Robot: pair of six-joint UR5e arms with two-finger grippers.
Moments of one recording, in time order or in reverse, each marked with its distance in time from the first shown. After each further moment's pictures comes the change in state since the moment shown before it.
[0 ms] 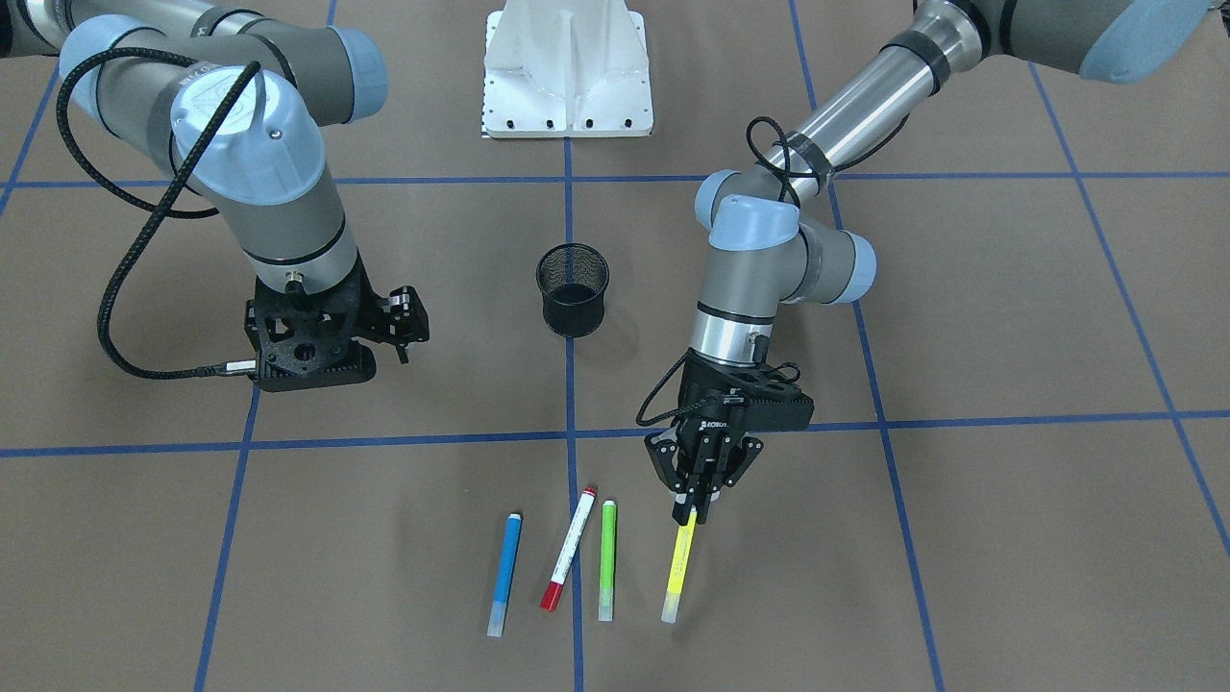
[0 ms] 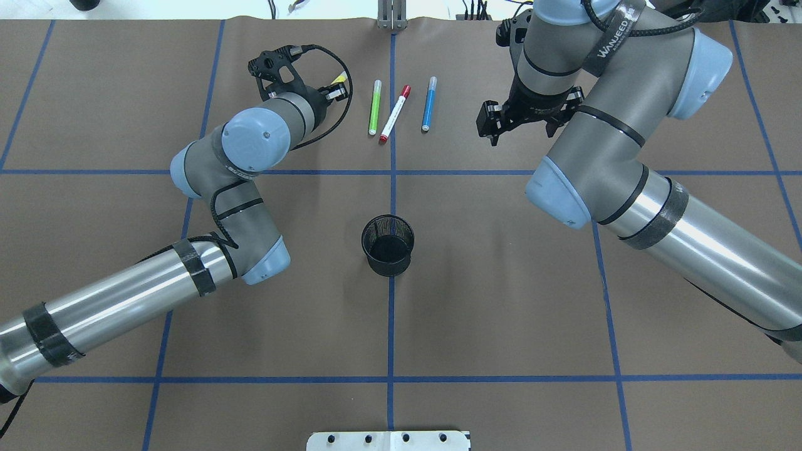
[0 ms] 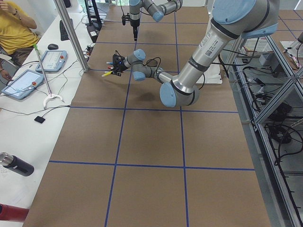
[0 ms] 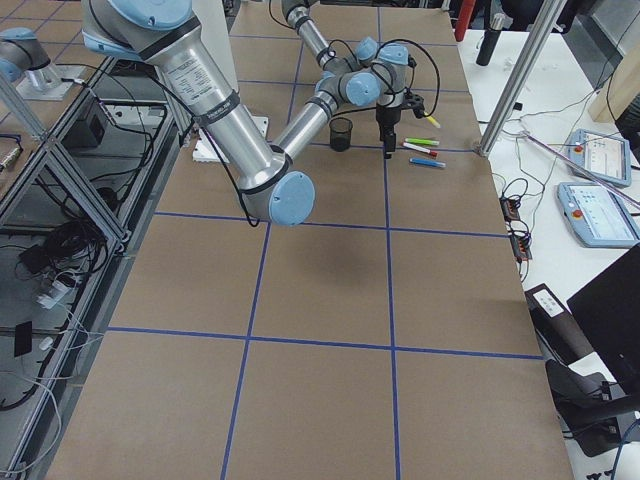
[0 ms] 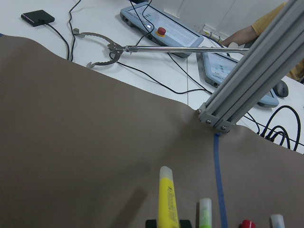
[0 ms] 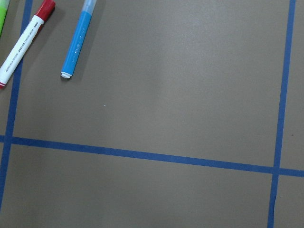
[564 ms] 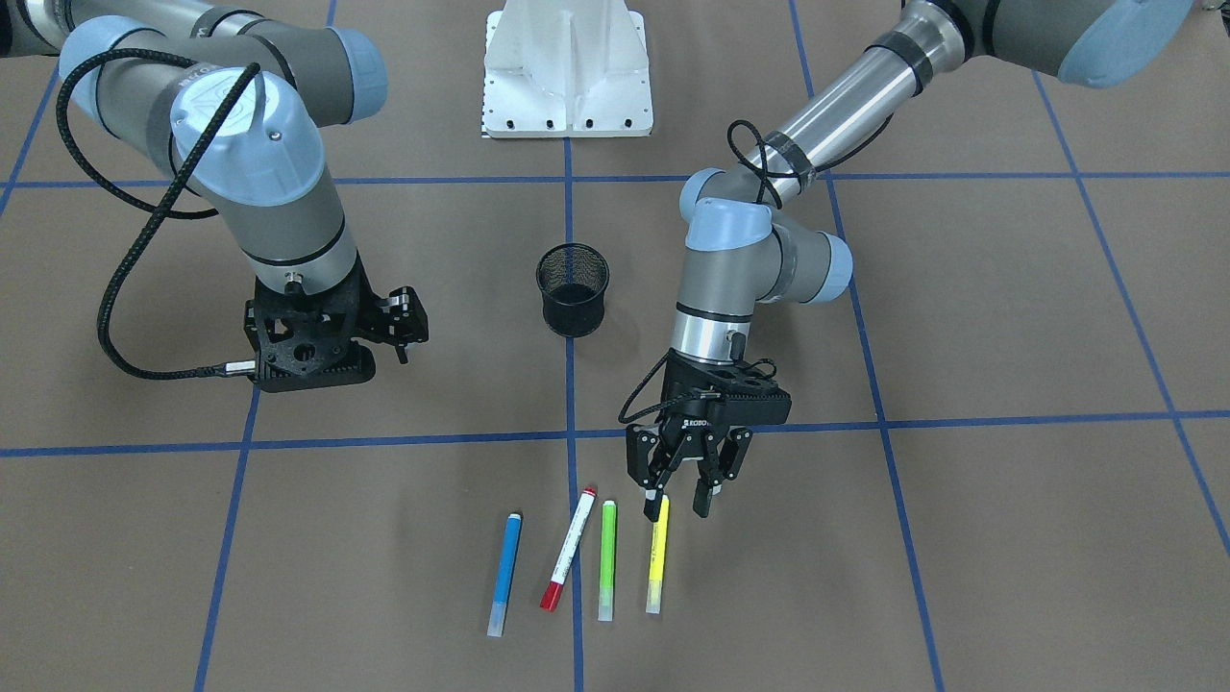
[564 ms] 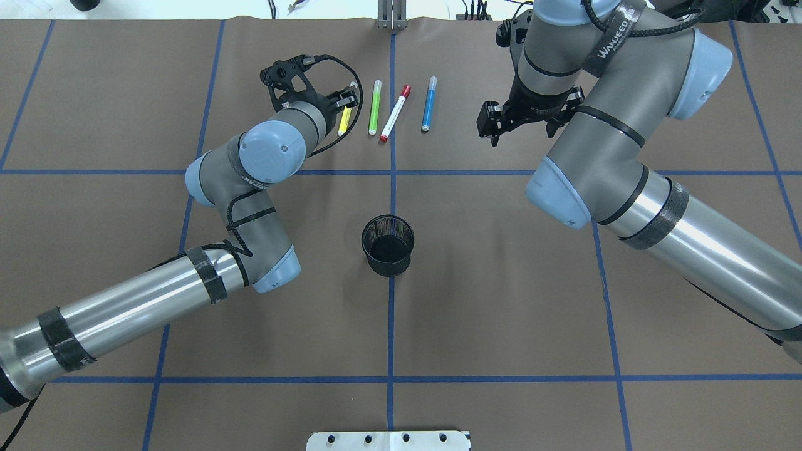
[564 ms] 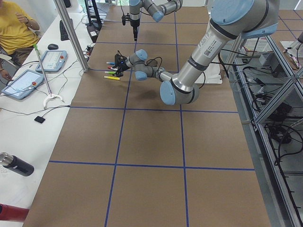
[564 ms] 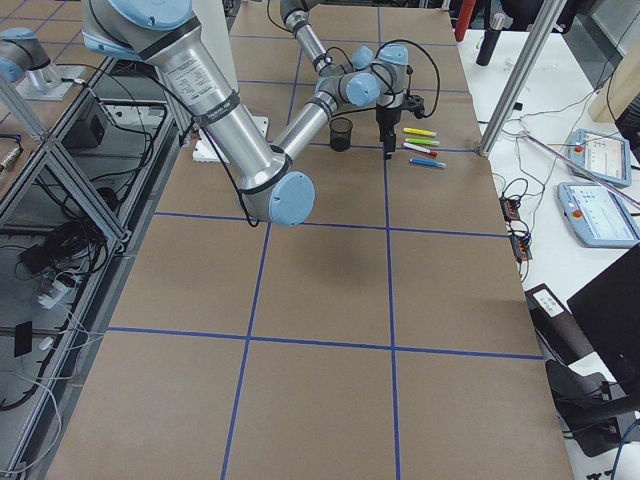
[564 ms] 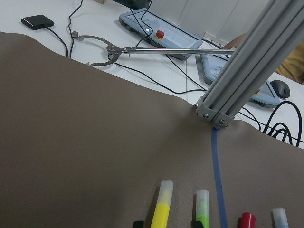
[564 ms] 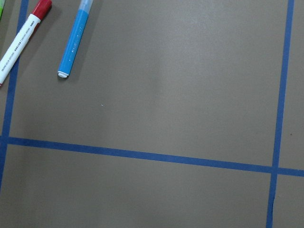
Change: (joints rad) left arm 0.017 -0.017 0.022 -0.002 0.036 0.002; right arm 0.000 -0.001 0.000 0.000 0.000 -0.001
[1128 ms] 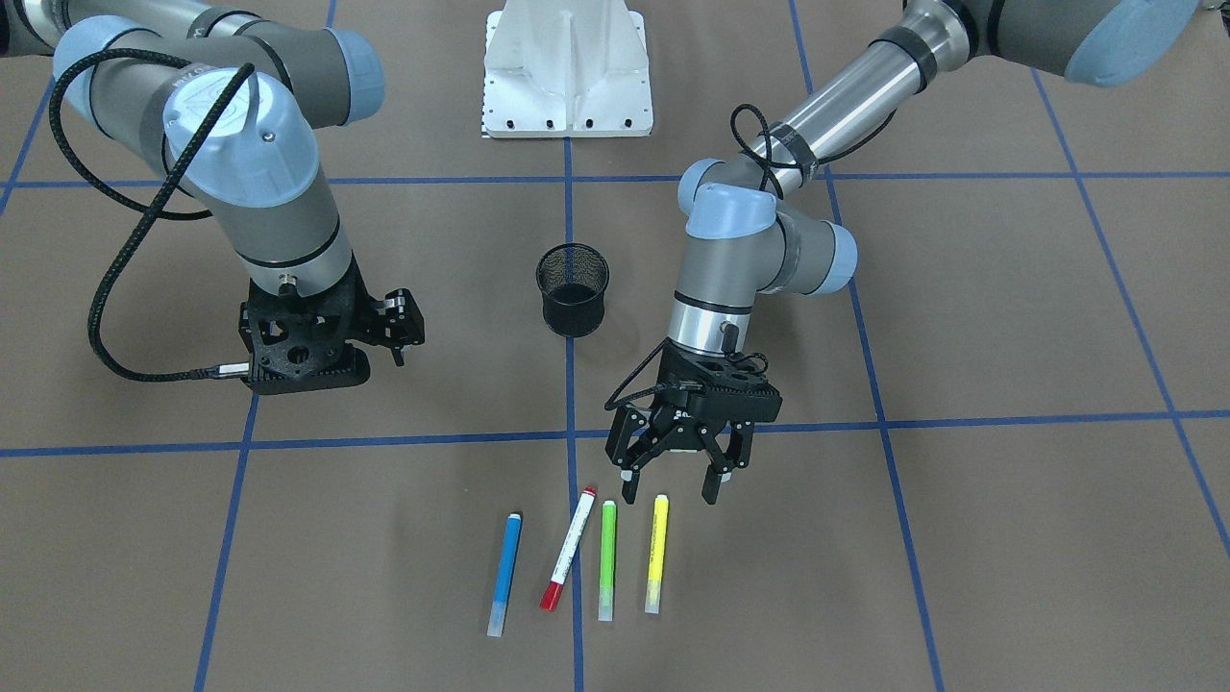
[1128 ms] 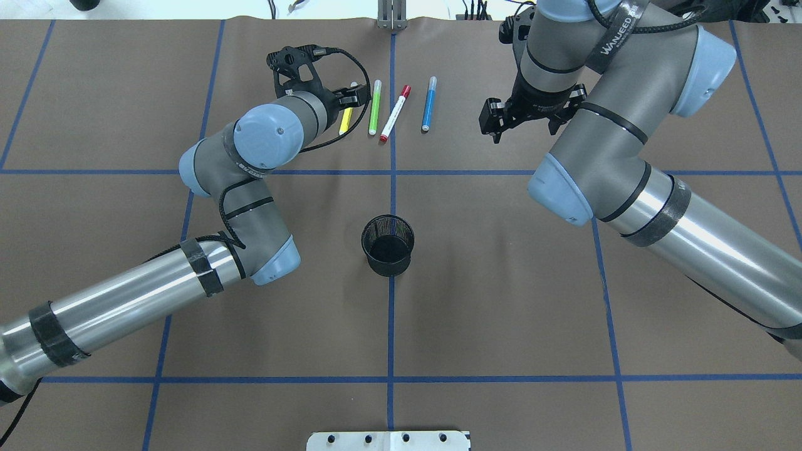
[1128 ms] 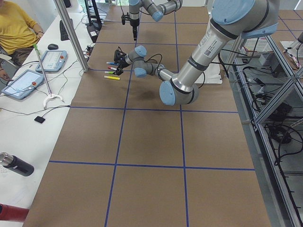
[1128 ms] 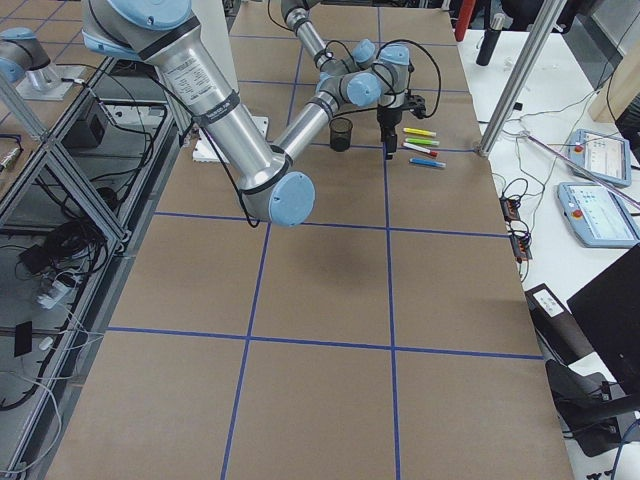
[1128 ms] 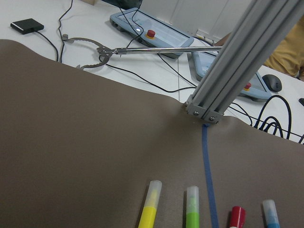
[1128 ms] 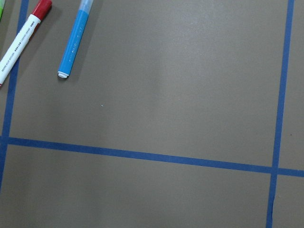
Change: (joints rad) left arm -0.037 0.012 -0.102 0.127 -0.140 0.169; right arm 0.011 -0.001 -0.001 0.002 0.001 -0.004
